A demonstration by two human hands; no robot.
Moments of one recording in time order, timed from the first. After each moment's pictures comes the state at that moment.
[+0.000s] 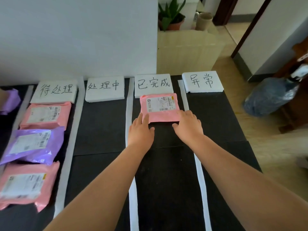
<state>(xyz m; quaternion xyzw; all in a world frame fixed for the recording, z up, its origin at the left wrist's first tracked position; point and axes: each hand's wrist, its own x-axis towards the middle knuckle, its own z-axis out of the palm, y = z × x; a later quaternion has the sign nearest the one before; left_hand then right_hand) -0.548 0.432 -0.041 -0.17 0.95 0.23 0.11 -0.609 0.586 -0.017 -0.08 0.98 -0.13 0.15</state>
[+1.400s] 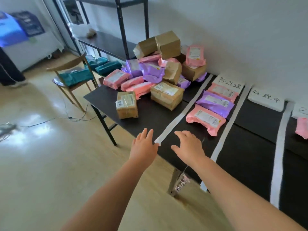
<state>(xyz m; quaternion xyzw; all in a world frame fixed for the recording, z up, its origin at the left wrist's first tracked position) 0.078 0.177 0.037 -0.50 0.84 0.24 0.02 -0.068 0.267 0.046 -0.49 0.85 -0.10 0.19</state>
